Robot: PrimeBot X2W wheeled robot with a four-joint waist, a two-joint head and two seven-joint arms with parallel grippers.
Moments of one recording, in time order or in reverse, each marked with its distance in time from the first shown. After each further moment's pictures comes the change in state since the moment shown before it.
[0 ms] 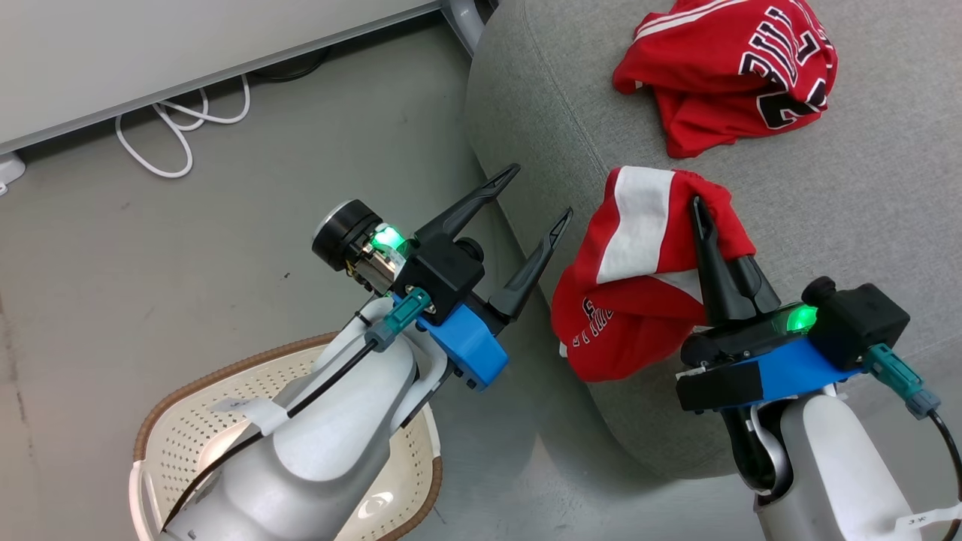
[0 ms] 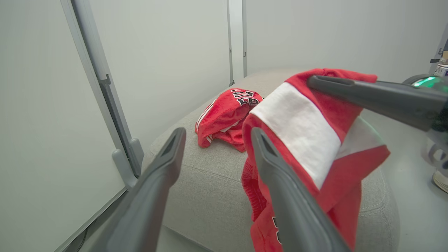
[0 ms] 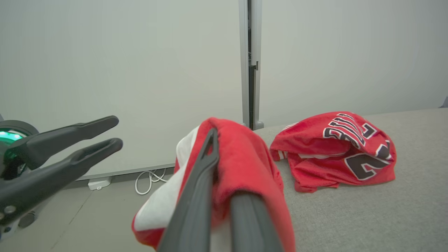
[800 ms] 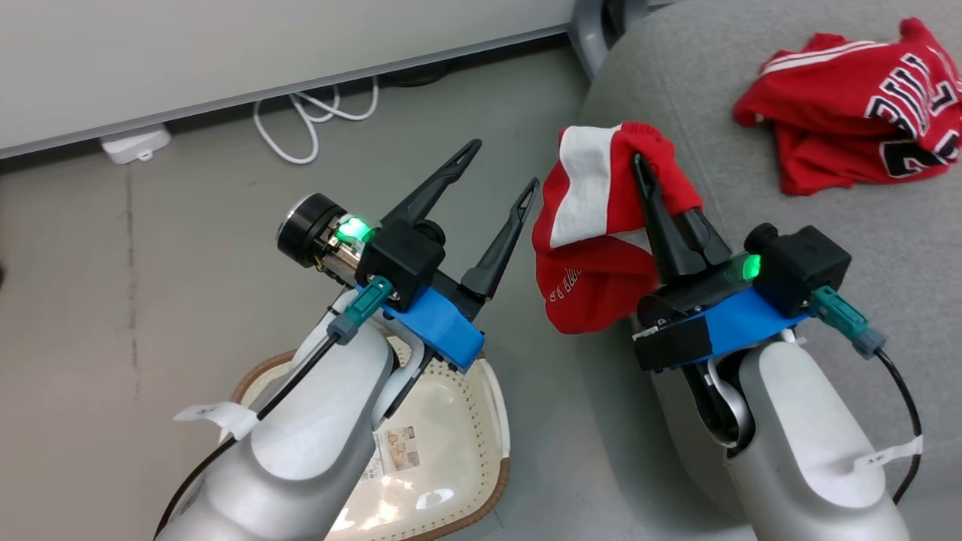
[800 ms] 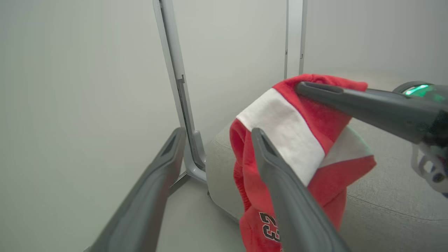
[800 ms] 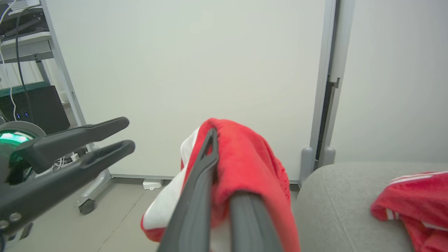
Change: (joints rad) left arm 0.041 -0.010 0.132 -0.034 0.039 0.000 0.000; right arm -0.162 0.001 0.101 0.118 -0.010 0.000 0.000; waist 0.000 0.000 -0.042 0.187
